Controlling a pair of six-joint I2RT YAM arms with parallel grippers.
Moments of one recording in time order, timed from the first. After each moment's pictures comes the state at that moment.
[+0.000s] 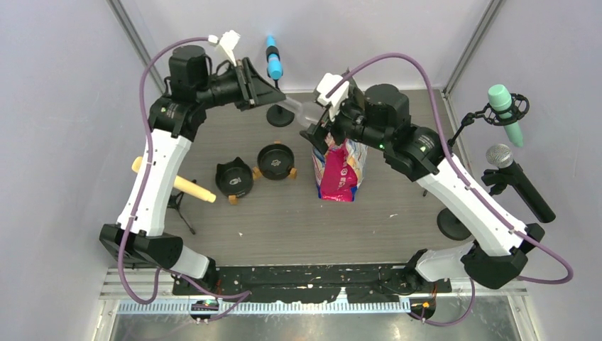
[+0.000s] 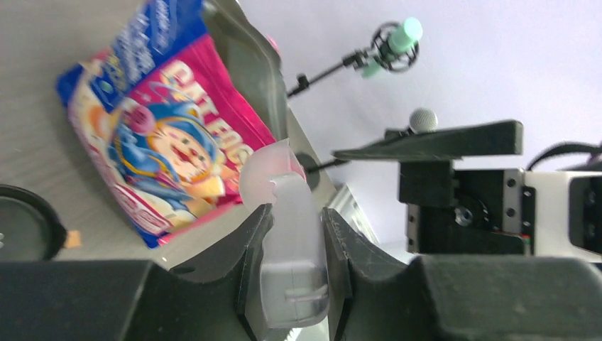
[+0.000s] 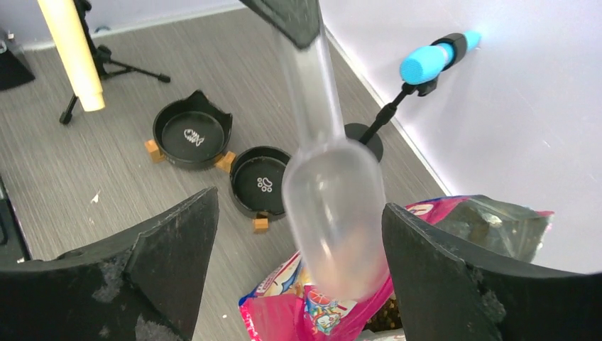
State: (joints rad) left arm -0.32 1.48 1.87 -0.66 0.74 -0.66; right arm 0.78 1.34 1.66 -0.55 -0.13 -0.33
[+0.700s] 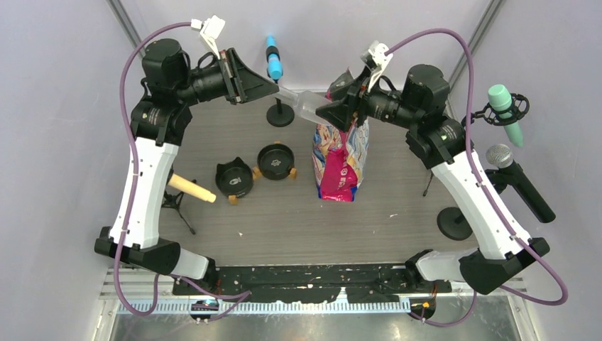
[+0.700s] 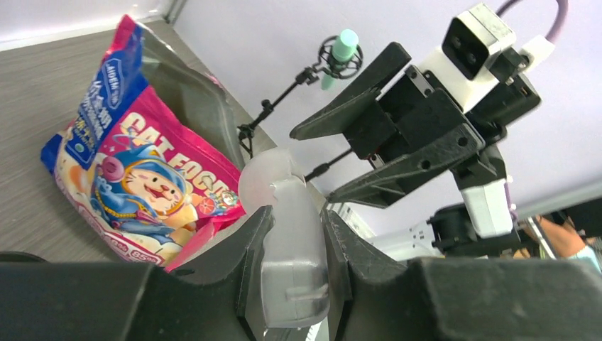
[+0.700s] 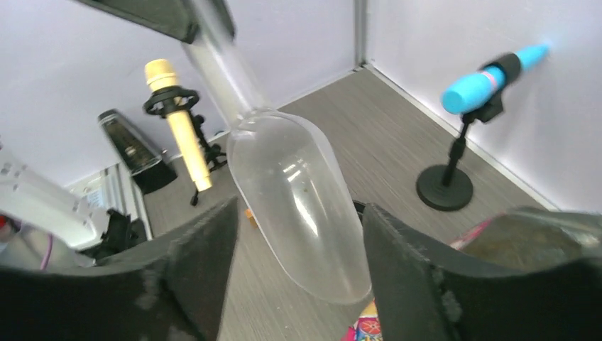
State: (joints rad) left arm -0.26 1.43 1.94 -0.57 0.81 -0.65; right arm 0.49 1.30 1.63 -0.36 -0.53 0.12
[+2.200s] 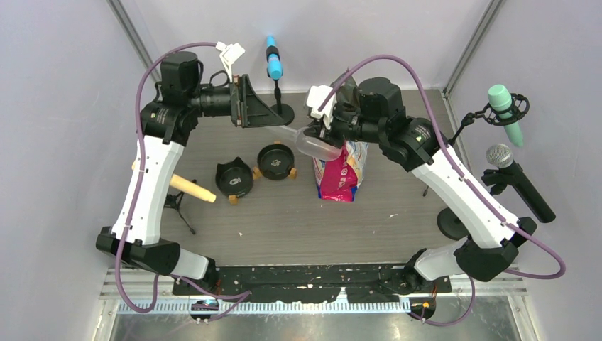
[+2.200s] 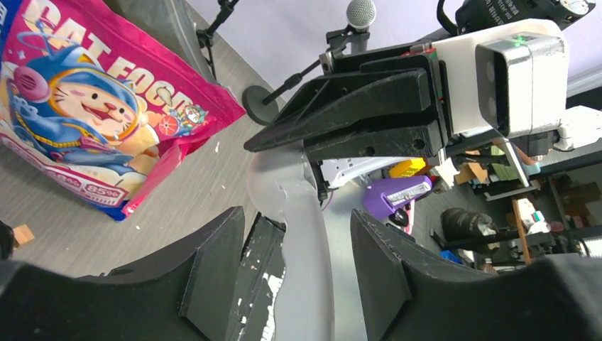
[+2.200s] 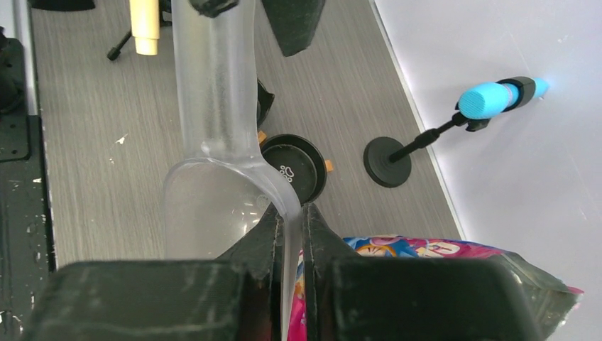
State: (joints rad) left arm -0.26 1.42 1.86 -0.77 1.07 -0.45; right arm 0.74 1.39 1.74 -0.68 -0.37 -0.51
